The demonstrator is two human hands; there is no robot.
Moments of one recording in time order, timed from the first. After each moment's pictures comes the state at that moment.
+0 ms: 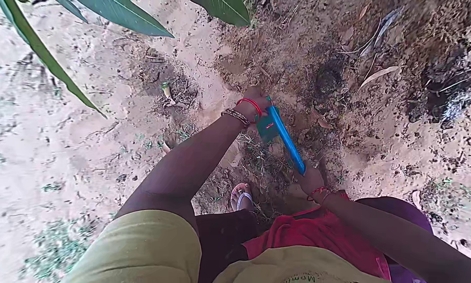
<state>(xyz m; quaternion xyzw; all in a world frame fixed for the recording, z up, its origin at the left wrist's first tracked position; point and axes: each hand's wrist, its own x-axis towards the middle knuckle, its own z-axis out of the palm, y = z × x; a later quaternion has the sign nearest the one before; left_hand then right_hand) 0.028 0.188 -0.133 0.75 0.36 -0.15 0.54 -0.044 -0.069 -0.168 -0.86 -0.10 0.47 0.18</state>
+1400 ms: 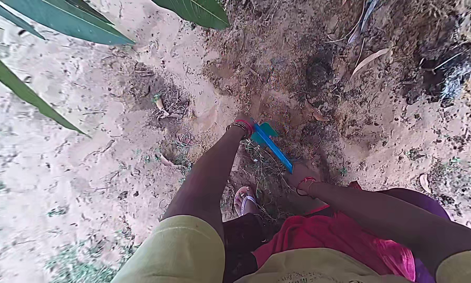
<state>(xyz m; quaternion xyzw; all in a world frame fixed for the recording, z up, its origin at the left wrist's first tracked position) 0.001 0.202 -0.240 0.73 0.46 -0.23 0.45 -0.051 -0.047 -0.198 -0.81 -0.09 0.57 0.10</state>
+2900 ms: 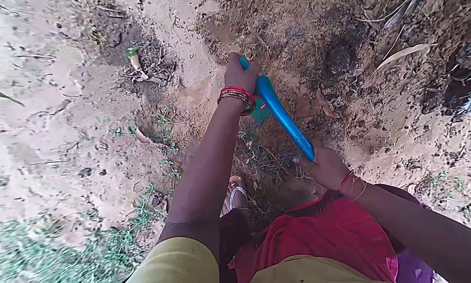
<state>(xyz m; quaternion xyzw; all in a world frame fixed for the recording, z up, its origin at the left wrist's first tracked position) 0.017 0.202 -0.142 0.71 0.44 0.00 0.55 0.001 -0.040 -0.110 -0.84 -0.17 0.49 0.15</state>
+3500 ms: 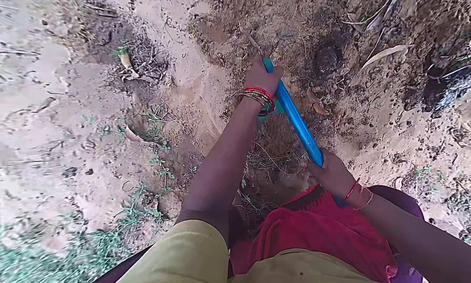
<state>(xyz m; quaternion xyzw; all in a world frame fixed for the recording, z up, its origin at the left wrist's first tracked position) 0.031 0.150 -0.132 0.73 0.38 -0.06 0.56 -0.020 -0.090 -0.110 -0.85 -0.10 0.46 0.24</state>
